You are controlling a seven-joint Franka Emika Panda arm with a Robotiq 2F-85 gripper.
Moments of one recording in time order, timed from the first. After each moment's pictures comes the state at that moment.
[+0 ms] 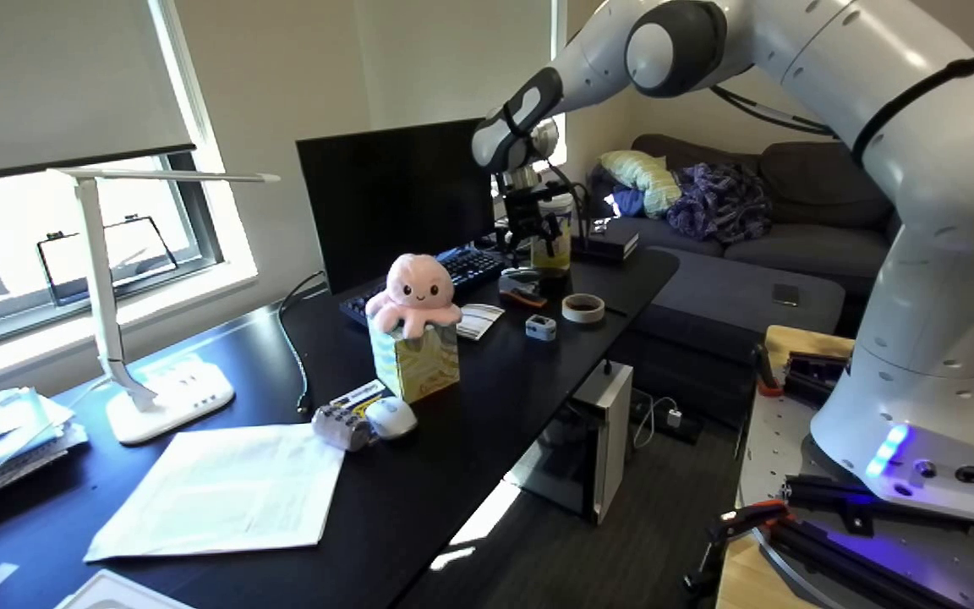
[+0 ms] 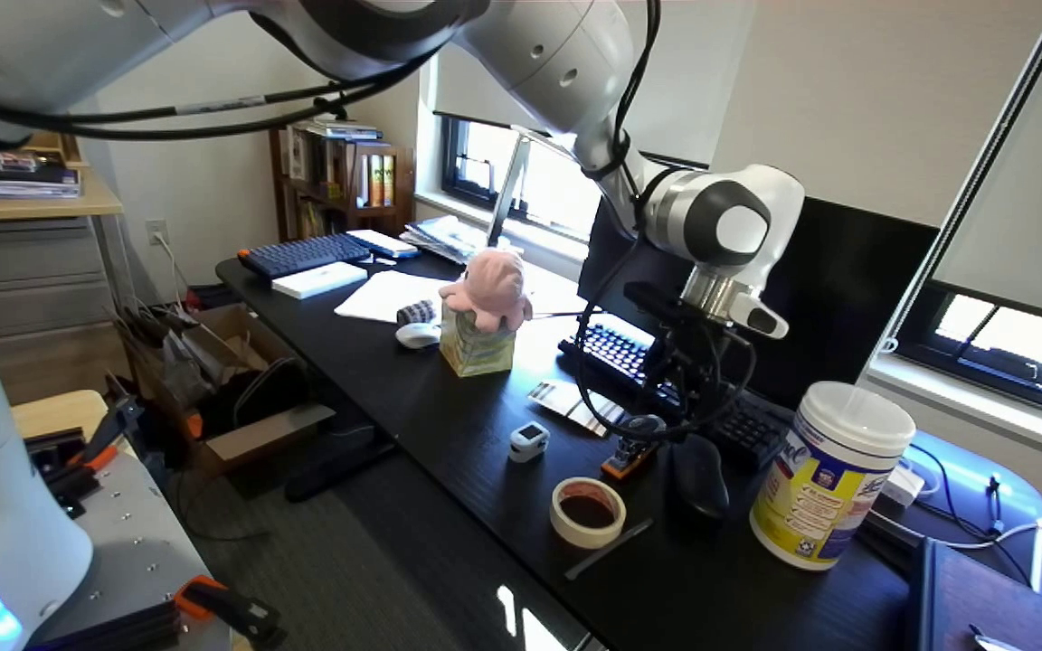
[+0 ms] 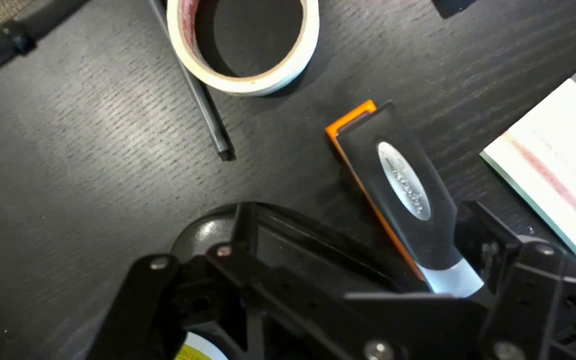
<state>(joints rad) -0.31 0.92 -0.17 -1.25 0.08 1.90 0.21</state>
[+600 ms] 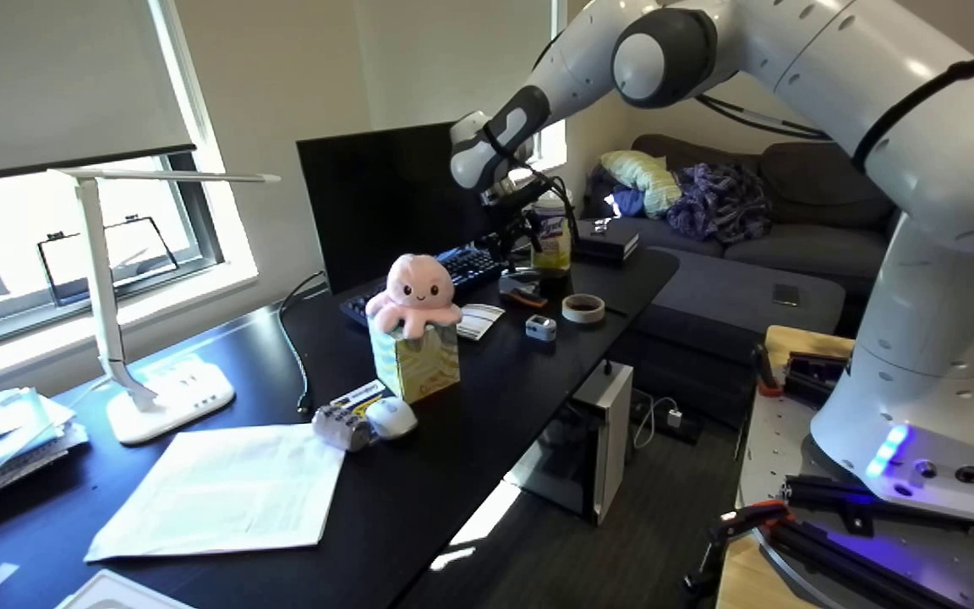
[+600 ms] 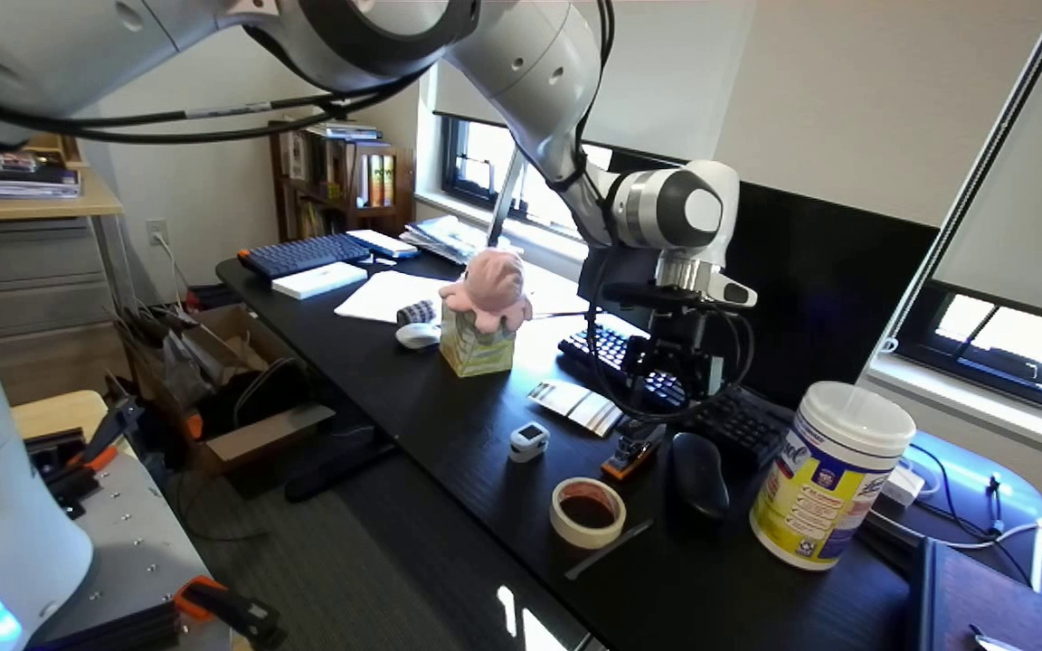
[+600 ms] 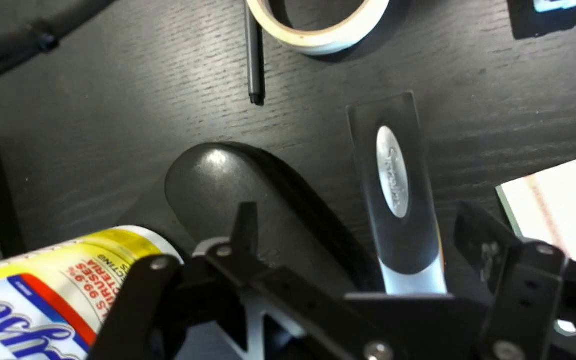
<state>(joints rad) -0.21 0.95 -0.18 -1.21 -0.15 1.91 0.07</state>
